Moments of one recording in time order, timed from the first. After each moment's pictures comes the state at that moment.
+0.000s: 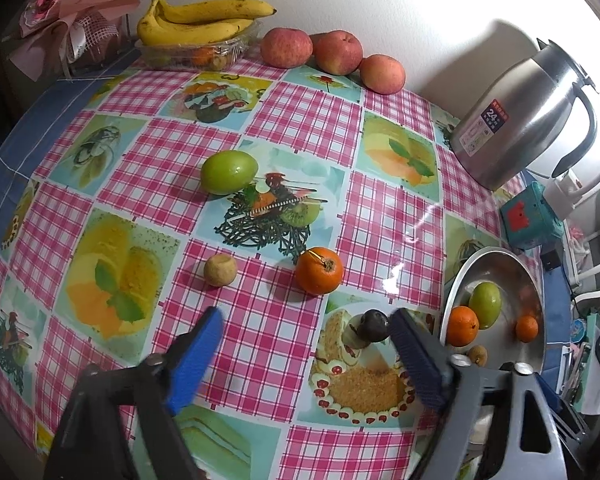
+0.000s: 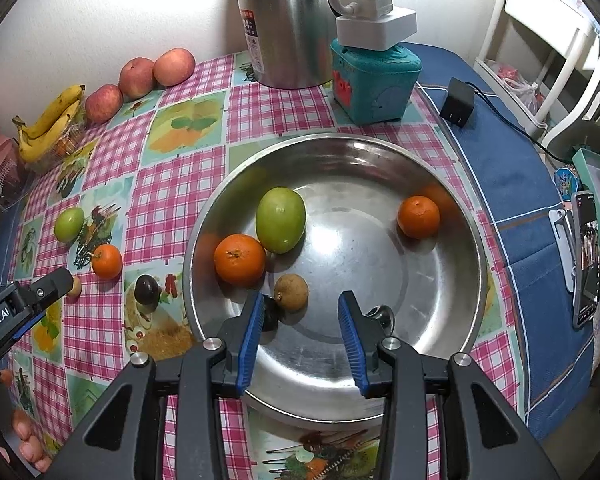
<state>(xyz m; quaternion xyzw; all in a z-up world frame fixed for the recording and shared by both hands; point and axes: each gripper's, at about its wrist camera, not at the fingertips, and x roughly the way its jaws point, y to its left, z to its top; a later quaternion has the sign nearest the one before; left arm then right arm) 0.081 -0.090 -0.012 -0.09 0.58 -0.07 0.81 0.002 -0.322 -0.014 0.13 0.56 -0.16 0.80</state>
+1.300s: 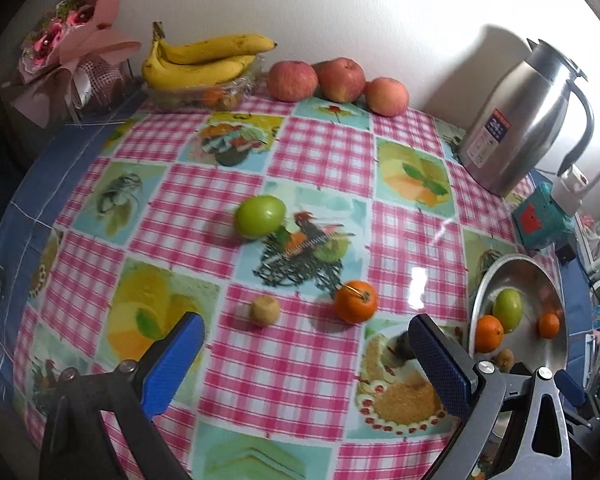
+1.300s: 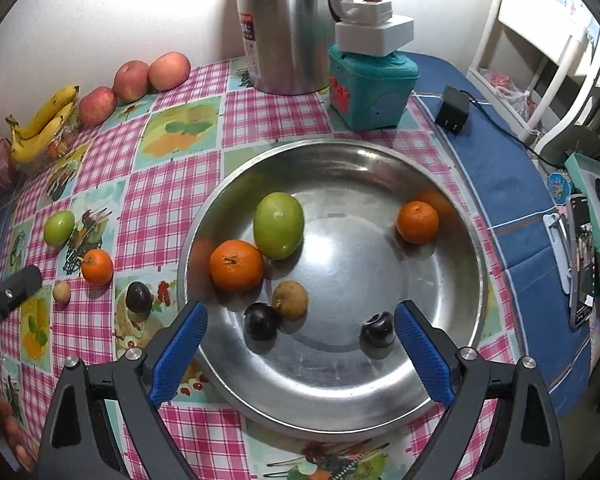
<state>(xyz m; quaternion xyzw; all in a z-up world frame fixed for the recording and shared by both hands) 0.092 -0.068 0.005 -0.03 0.54 -0.06 0.84 0.005 -0.314 -0.021 0.12 0.54 -0.18 0.81</state>
